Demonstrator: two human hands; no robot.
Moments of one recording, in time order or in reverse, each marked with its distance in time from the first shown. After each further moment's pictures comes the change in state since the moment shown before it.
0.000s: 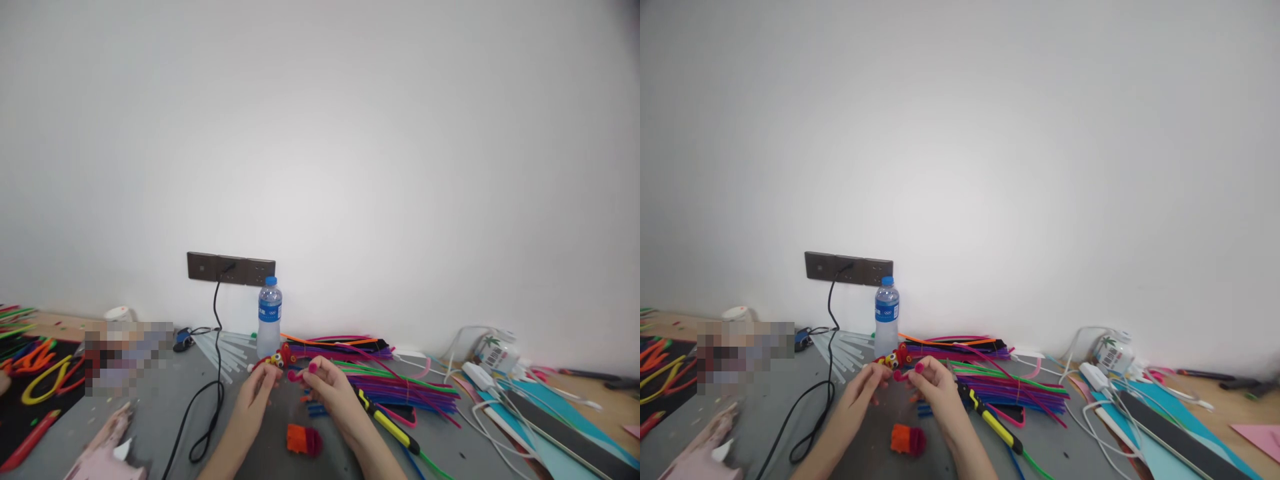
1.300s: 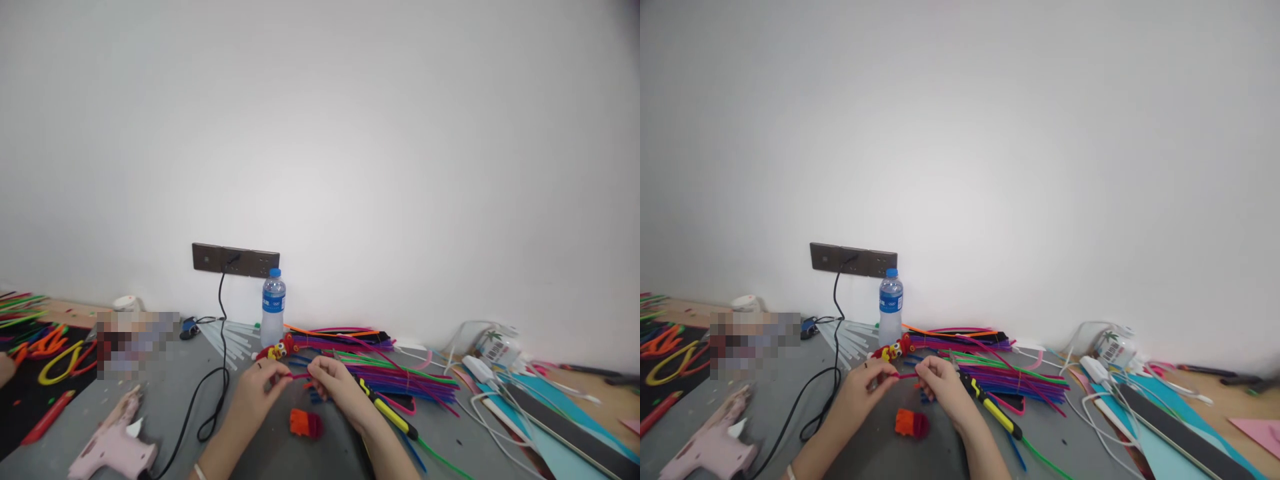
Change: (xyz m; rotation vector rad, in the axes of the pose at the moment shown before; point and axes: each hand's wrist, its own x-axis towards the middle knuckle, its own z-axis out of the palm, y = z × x) left_hand -0.005 0.010 -0.008 0.522 -0.129 0.293; right_hand -0.007 -0.008 -0.010 -0.331 -0.069 0.093
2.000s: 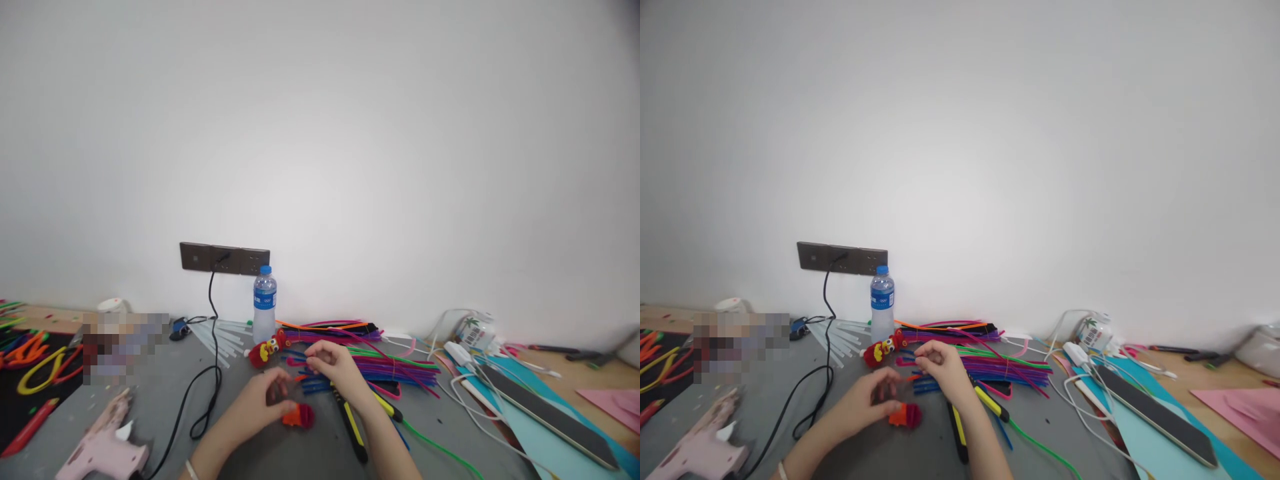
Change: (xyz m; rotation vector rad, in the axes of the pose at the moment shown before) left_hand -0.003 0.010 0.006 -0.229 -0.358 -0.235; right_hand -0.001 -0.009 -0.016 0.063 0.126 -0.175
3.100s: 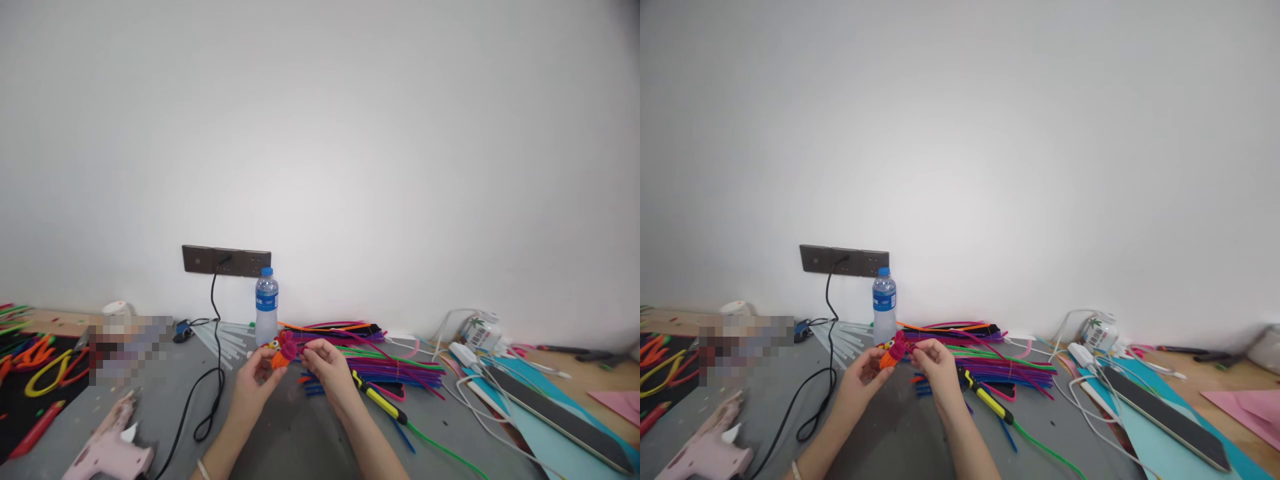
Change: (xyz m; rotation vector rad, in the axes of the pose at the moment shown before) left_hand 0.015 -0.017 0.003 -0.278 0.509 0.151; right_hand 0.007 0.019 0.029 0.327 0.207 0.039
